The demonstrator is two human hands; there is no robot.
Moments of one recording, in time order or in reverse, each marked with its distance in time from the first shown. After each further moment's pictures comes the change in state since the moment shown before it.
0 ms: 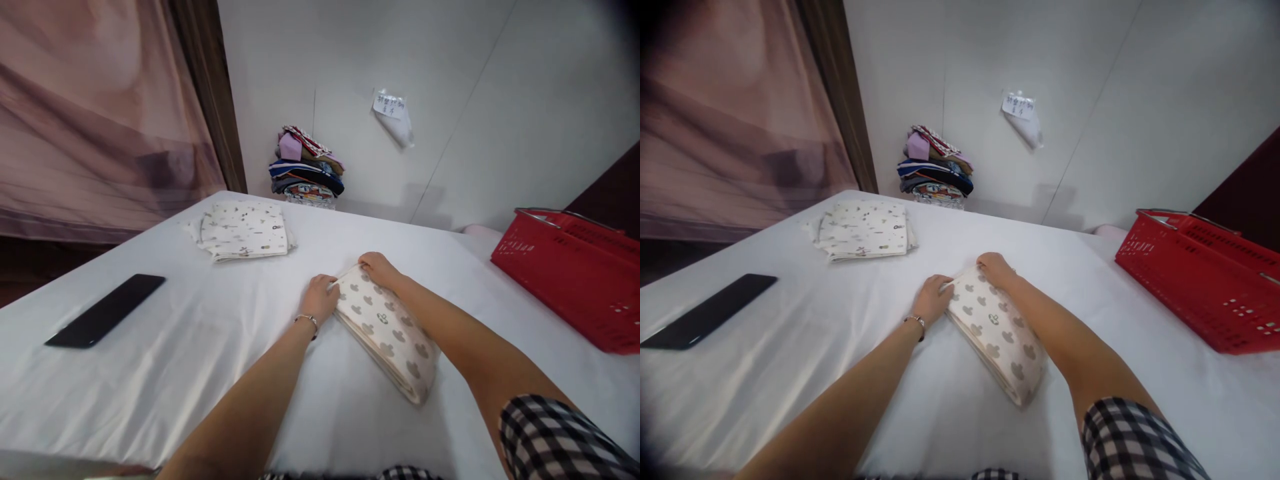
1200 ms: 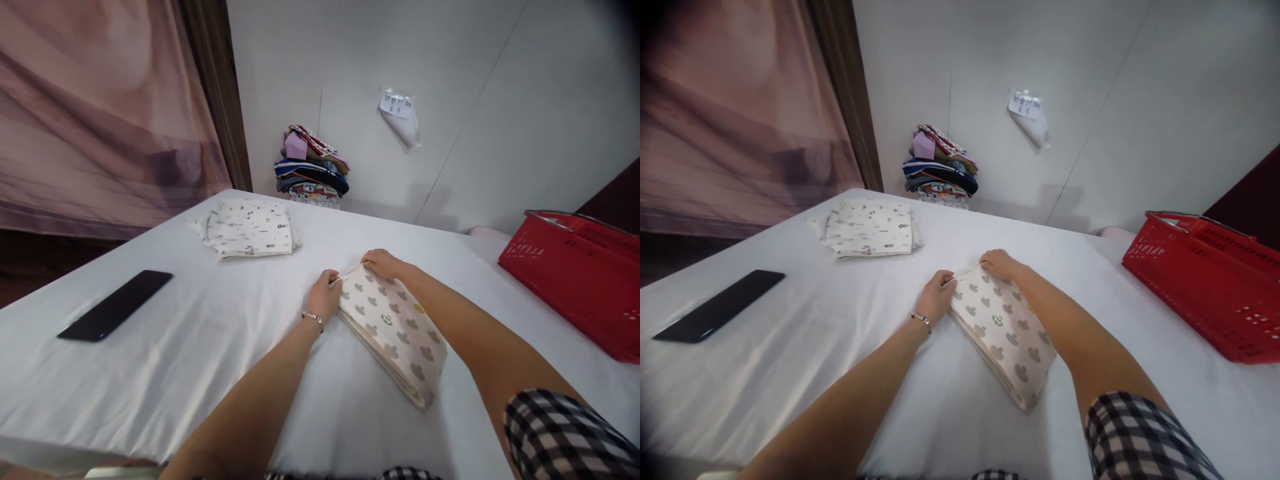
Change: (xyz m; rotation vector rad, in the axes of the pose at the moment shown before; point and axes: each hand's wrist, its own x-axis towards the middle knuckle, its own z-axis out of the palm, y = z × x) left_hand 0.001 0.003 0.004 -0.262 0.075 -0.163; right_hand 0.021 0.008 -0.012 -0.130 -0.246 -0.036
